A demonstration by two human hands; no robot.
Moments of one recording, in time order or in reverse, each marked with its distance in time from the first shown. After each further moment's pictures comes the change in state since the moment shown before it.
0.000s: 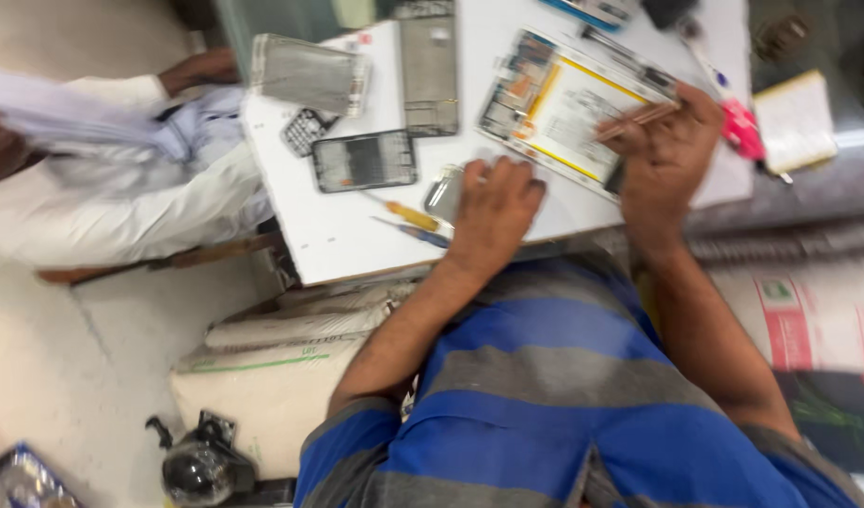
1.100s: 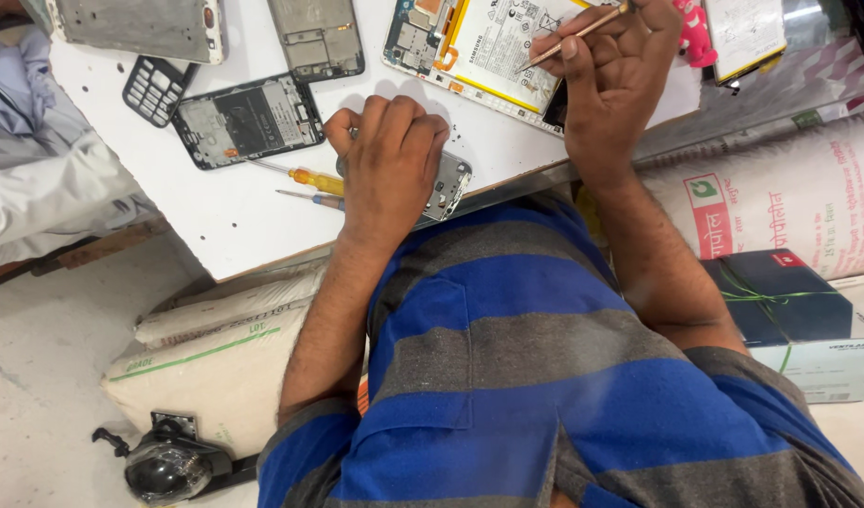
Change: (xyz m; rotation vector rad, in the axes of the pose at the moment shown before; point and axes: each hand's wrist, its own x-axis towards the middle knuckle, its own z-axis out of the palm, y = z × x) left_hand -0.011 -0.029 -0.014 -0.192 0.023 -0.114; right_hand 0.001 -0.015 0.005 -0.179 0.008 0.017
